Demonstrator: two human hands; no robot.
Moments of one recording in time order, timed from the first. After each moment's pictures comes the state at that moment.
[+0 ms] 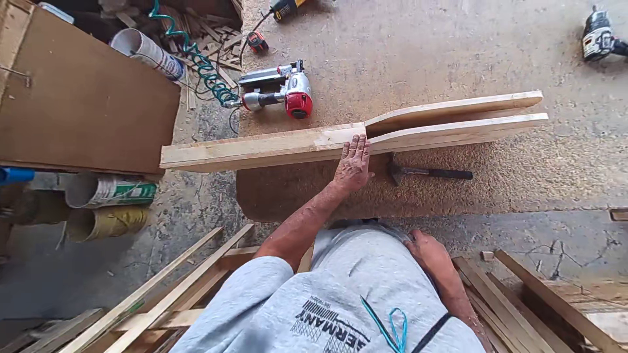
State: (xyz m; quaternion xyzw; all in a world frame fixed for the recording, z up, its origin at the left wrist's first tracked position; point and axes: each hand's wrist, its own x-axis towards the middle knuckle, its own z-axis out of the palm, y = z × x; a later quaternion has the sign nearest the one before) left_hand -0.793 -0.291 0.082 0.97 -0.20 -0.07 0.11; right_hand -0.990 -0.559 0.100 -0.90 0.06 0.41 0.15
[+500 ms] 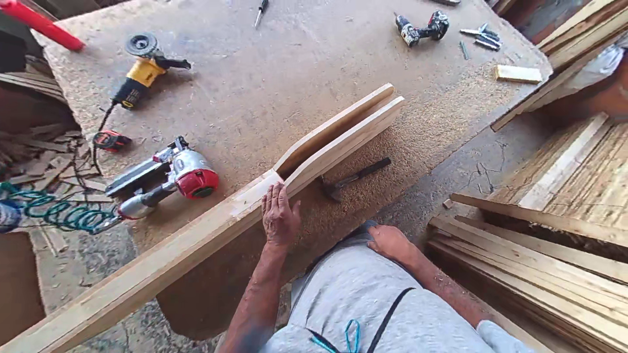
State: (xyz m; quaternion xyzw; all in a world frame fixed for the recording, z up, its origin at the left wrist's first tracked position) left_hand -0.791 -0.280 0.072 0.96 -0.21 0.07 0.17; right_hand -0.974 -0.562 0.109 -0.89 0.05 0.40 0.20
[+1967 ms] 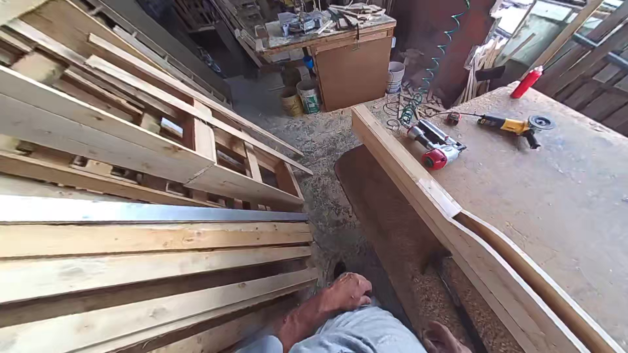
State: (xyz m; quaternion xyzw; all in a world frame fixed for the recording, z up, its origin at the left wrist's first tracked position) left_hand -1.079 -0.423 0.072 0.88 0.19 -0.20 0.40; right_hand -0.854 -0.673 0.144 -0.79 -0.41 0.42 0.18
